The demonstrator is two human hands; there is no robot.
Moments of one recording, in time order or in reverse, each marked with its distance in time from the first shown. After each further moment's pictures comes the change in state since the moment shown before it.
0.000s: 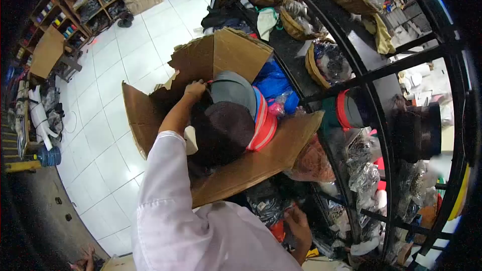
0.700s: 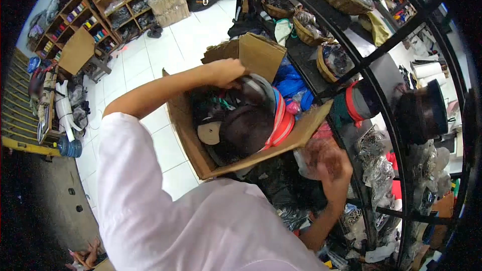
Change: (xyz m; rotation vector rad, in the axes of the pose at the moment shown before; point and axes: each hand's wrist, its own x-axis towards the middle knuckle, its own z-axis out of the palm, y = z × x) left_hand -0.185 0.092 -0.278 0.134 0.057 0.552; right_hand 0.034 -0.158 -0.035 0.241 0.254 -0.590
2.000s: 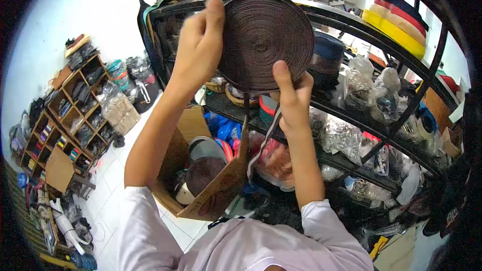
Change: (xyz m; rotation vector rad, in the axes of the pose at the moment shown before) left_hand -0.011 0.303 -0.245 -0.617 1.290 0.319; right_hand 0.034 -0.148 -0.063 0.559 0.499 -0.653
